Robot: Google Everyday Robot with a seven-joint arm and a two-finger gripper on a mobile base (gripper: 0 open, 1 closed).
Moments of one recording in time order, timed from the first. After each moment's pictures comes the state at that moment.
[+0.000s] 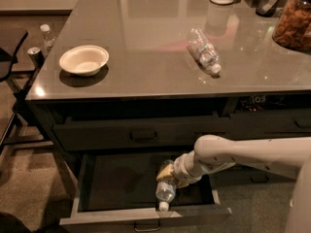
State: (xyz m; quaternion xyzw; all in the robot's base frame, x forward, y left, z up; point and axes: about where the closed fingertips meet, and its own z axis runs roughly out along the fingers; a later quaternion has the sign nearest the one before) arm 0.484 -0.063 0.481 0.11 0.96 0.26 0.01
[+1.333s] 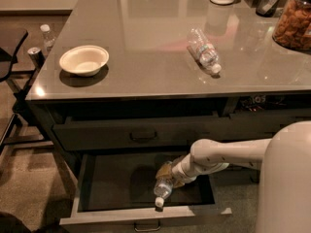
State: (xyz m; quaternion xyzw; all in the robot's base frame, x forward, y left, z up) arm 0.517 -0.058 0.421 0.17 0.95 0.27 0.00
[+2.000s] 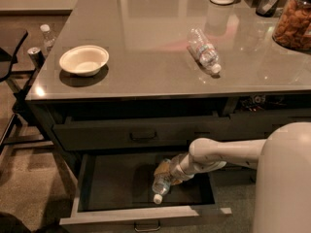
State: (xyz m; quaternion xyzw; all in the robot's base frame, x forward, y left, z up) arm 0.531 -0.051 0.411 0.16 0.94 0.29 0.01
